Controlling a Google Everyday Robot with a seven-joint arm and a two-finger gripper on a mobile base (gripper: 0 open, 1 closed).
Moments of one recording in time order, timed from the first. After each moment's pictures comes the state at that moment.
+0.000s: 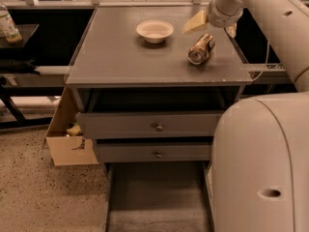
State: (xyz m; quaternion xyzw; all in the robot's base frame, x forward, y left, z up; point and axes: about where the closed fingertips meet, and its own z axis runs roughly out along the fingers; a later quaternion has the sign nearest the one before) arm 0.803 -0.196 0.898 -0.03 0.95 0.04 0.29
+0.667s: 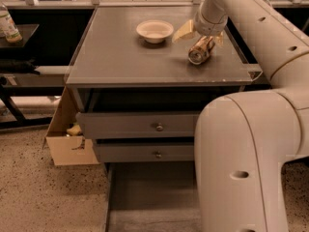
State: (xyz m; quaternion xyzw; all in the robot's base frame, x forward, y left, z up) arm 0.812 -0.166 0.857 0.00 0.97 0.05 0.24
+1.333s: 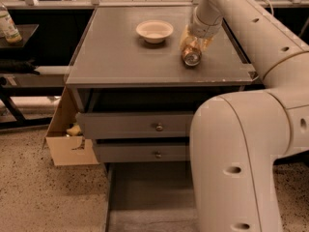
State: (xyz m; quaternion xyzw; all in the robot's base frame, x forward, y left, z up) arm 0.810 -0.148 0.846 0.00 0.97 0.07 0.22
